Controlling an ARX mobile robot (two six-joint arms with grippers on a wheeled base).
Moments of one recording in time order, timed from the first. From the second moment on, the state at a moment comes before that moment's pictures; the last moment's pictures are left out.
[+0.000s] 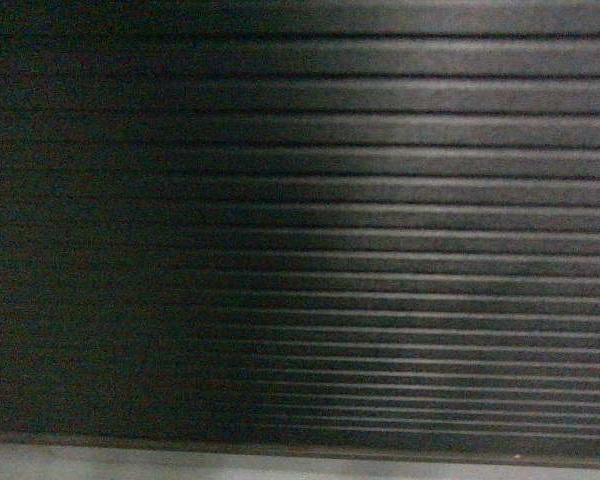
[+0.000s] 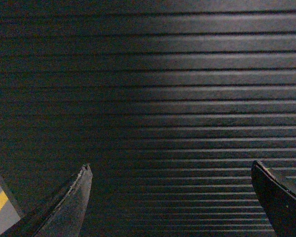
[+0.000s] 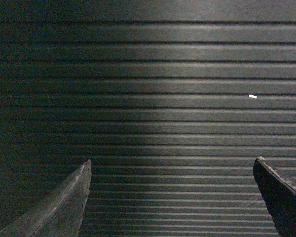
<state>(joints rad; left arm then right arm) 0.00 0.01 0.01 0.00 0.00 0.00 0.00 0.00 0.01 0.00 0.00 -0.01</state>
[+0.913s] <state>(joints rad) 0.00 0.01 0.01 -0.01 0.00 0.00 0.00 0.00 0.01 0.00 0.00 -0.01</state>
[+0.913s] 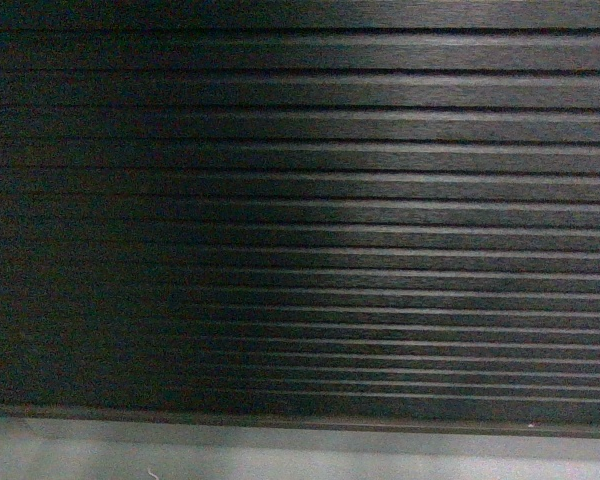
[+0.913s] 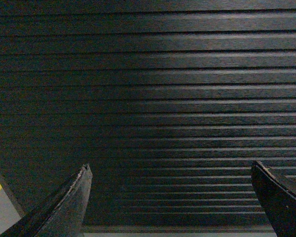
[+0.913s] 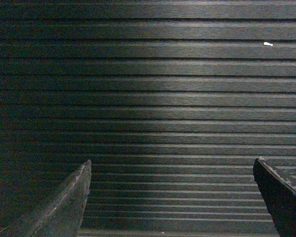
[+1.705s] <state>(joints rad) 0.00 0.01 0.01 -0.01 0.00 0.00 0.00 0.00 0.01 0.00 0.00 -0.01</state>
